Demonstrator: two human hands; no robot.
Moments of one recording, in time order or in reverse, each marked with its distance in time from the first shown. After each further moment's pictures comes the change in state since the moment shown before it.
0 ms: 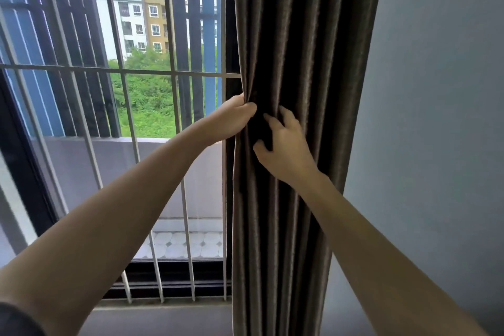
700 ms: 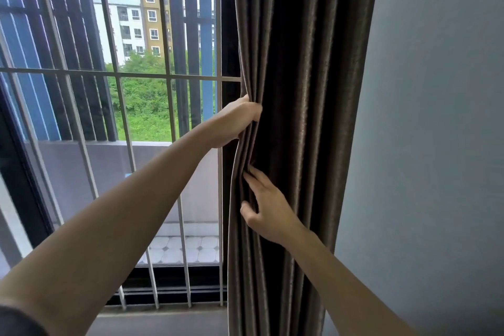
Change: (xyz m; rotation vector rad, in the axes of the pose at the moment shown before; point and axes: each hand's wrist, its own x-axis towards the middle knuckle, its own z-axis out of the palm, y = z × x) left_hand 0.011 -0.001 0.008 -0.177 -0.091 -0.065; right_hand -0.066 0.022 0.048 0.185 -0.301 -0.045
